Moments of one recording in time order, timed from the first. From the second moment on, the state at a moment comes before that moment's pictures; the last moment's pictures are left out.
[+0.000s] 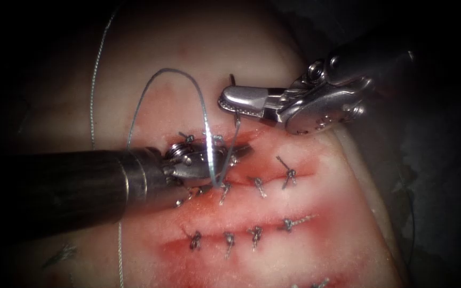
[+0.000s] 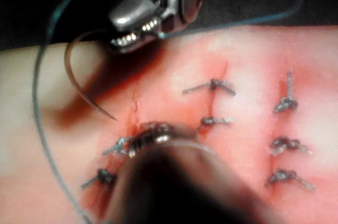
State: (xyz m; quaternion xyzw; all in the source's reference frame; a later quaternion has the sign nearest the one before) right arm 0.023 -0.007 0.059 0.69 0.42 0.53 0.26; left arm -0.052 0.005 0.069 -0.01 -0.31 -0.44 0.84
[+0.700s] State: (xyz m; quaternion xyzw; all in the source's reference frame) right arm 0.023 -0.007 0.060 0.69 0.42 0.53 0.27; left arm -0.052 0.005 0.069 -0.01 -0.31 -0.44 0.84
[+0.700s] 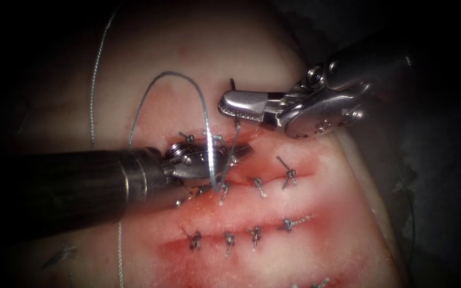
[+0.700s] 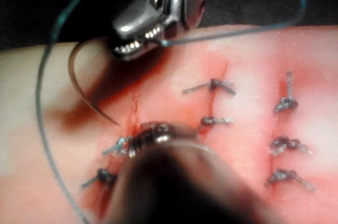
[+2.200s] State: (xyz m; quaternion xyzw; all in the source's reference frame) right arm 0.023 -0.009 0.063 0.68 0.39 0.55 0.29; left arm -0.052 0.005 0.069 -0.02 -0.31 -0.44 0.84
